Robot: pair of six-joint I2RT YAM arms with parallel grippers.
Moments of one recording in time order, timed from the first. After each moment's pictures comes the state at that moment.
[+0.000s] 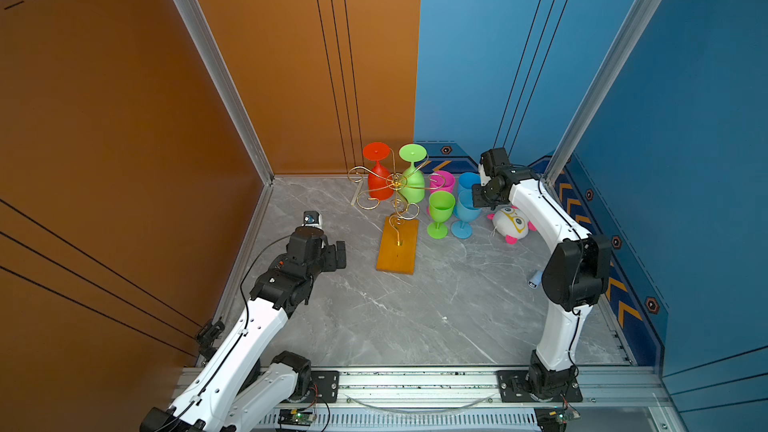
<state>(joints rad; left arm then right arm) -0.32 0.91 0.83 -0.59 -0.25 -0.26 0.21 1.95 1.82 -0.90 0.12 0.14</state>
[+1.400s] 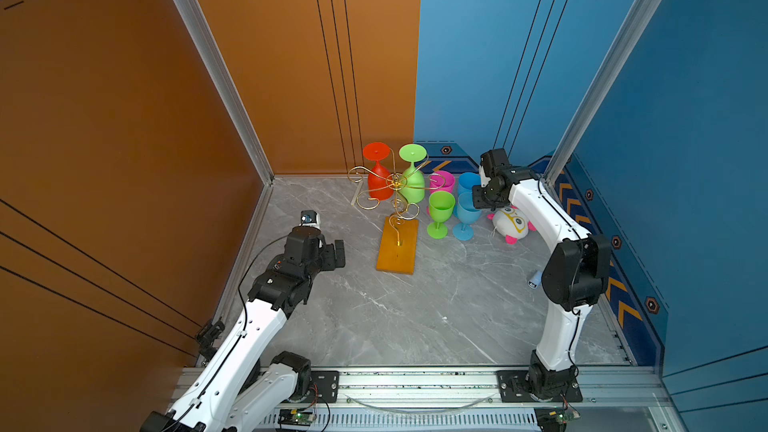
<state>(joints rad) -0.30 0.90 0.83 -0.58 -0.23 -0.28 0.21 1.93 1.82 -0.93 0.12 0.15</state>
